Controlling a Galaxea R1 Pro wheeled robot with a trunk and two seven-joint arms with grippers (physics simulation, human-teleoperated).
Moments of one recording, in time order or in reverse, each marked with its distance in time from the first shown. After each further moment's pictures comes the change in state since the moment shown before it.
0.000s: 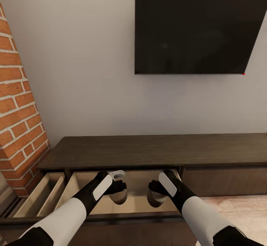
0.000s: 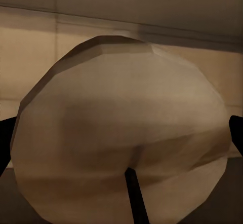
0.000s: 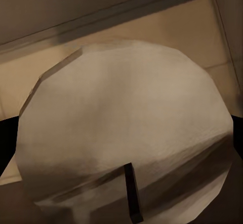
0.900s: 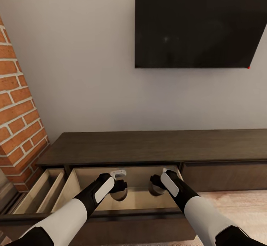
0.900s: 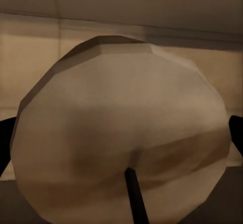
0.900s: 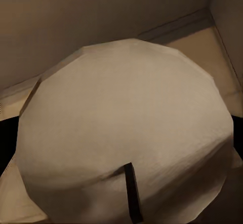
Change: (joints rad) left arm 0.000 0.000 -0.083 0.004 -0.001 -0.087 -0.001; right arm 0.000 -0.023 0.010 0.002 0.019 -0.174 0.086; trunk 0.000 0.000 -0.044
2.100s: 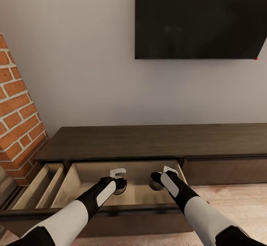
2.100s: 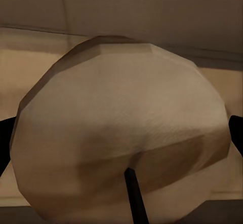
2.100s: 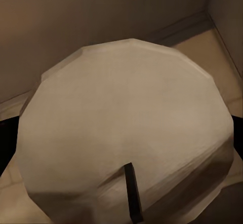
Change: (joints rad) left arm 0.000 -0.007 -0.076 0.039 0.004 -0.200 0.001; right arm 0.000 0.000 0.004 0.004 -0.003 -0.111 0.017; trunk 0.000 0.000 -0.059
